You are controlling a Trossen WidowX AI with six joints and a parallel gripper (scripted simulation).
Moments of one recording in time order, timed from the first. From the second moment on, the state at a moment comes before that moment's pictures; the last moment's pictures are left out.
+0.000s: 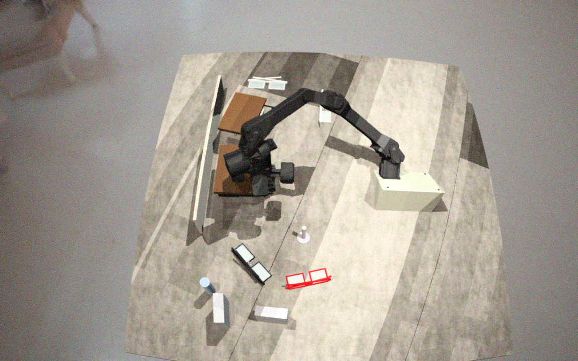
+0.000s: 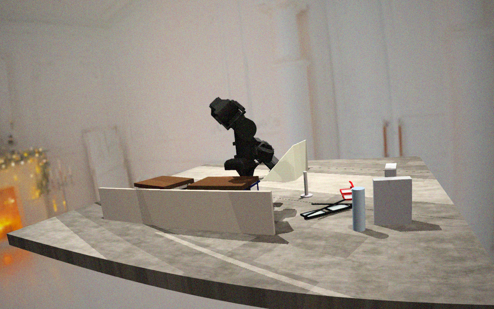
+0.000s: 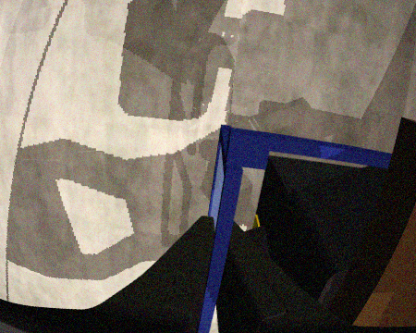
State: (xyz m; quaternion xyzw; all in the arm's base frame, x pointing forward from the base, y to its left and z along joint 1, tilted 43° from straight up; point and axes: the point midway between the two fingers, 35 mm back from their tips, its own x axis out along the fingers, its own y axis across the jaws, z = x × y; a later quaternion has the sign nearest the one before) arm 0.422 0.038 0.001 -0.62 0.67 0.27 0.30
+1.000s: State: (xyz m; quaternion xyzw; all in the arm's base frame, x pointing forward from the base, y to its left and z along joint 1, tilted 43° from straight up) arm 0.422 0.036 -0.002 -0.62 0.67 0.27 0.30
